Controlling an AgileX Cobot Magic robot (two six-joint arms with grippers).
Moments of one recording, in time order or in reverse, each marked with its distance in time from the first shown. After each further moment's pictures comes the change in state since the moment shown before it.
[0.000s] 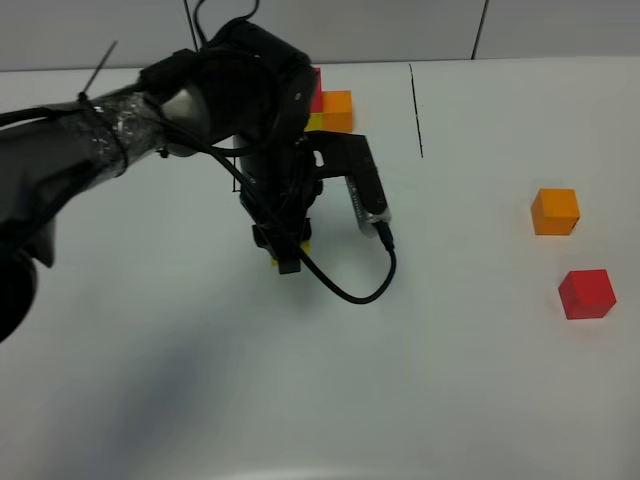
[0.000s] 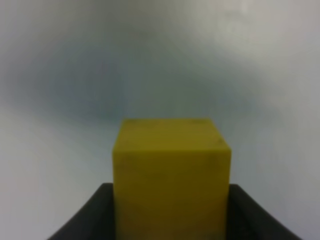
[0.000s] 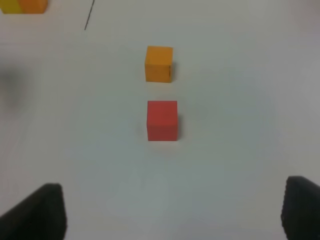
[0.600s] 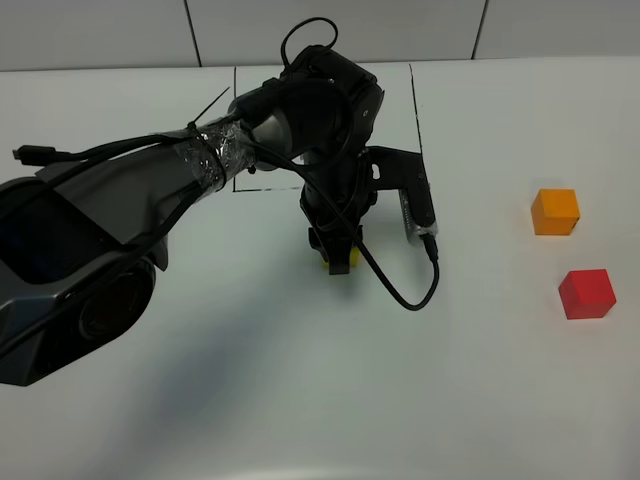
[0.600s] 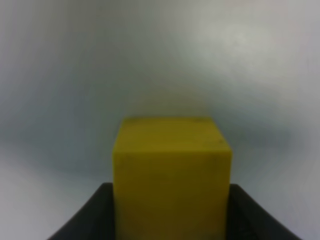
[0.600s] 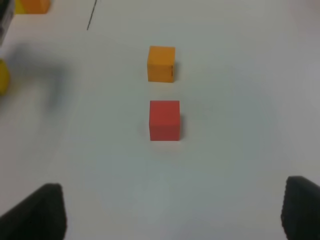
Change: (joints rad) left arm -0.037 0.231 -0.270 -0.035 0.037 0.068; right arm 0.000 0.000 0.000 0.004 0.000 0.000
